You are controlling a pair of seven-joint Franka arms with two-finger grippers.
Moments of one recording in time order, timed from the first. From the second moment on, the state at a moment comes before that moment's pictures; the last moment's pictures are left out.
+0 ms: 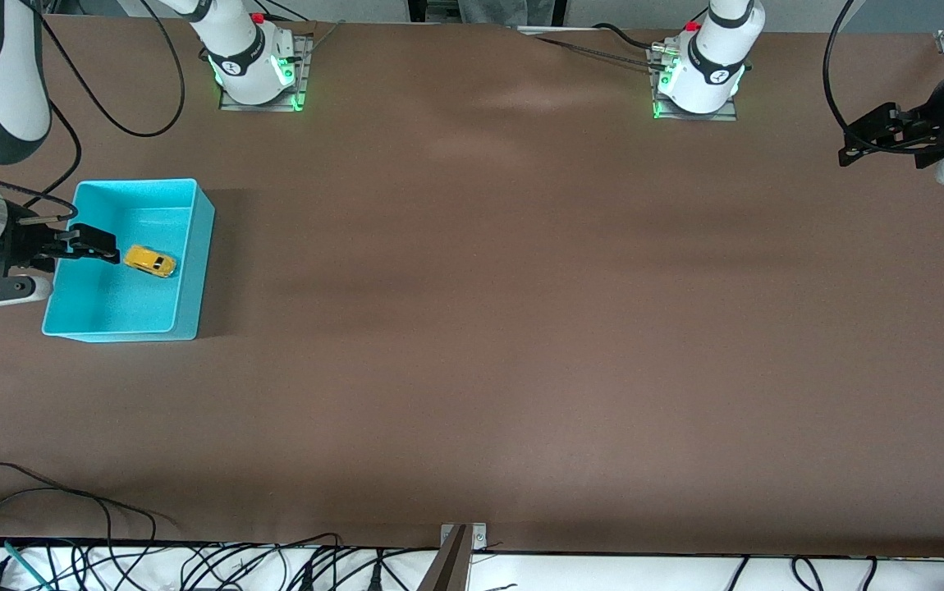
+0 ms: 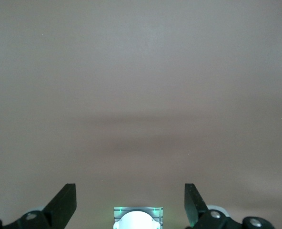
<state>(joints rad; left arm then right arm) -0.03 0.02 0.00 -1.45 -0.01 1.32 -0.03 0.29 0.20 -0.36 -1.59 0.04 1.68 -0.18</state>
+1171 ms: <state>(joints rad) -0.03 0.02 0.00 -1.45 -0.01 1.32 -0.03 0.04 0.05 -0.06 -1.72 -0.05 1.80 0.01</state>
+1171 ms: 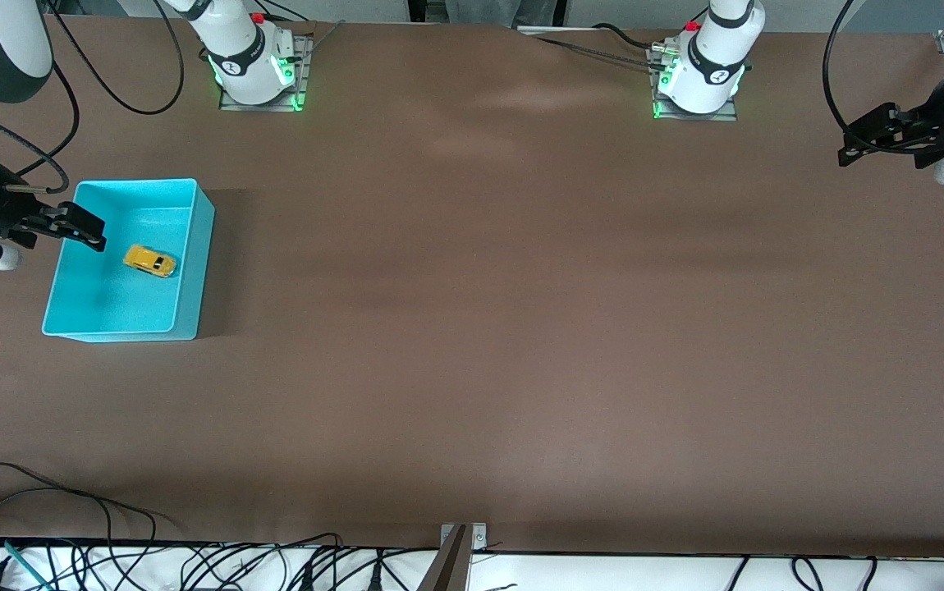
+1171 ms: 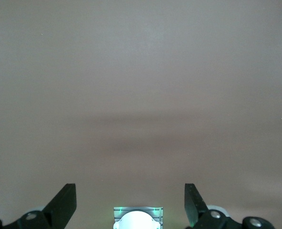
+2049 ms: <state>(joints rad) -0.04 0.02 0.00 -1.45 -0.01 1.32 -0.03 0.00 0.05 -0.02 -1.71 -0.03 1.80 0.02</state>
